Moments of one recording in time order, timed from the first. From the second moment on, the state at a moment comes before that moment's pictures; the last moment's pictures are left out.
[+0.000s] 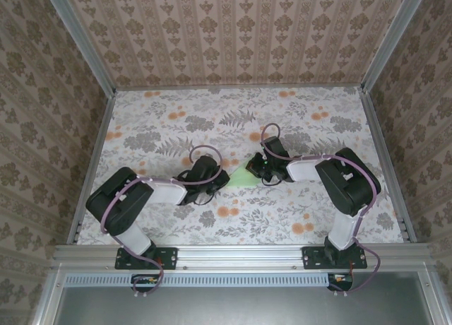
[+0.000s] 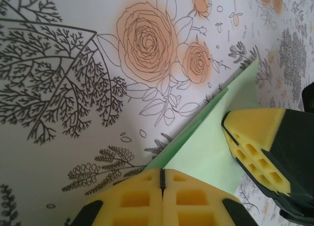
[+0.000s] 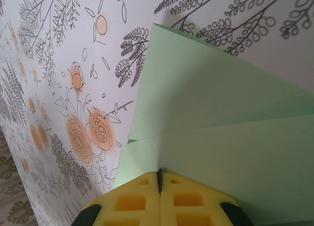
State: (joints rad) left arm -0.79 1.64 0.57 0.35 0.07 -1.18; right arm 0.49 1.82 0.82 0.13 -0.27 1.10
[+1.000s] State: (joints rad) left arm -0.77 1.43 0.48 0.25 -0.03 -1.20; right arm 0.45 1.82 0.84 0.08 -0.30 1.00
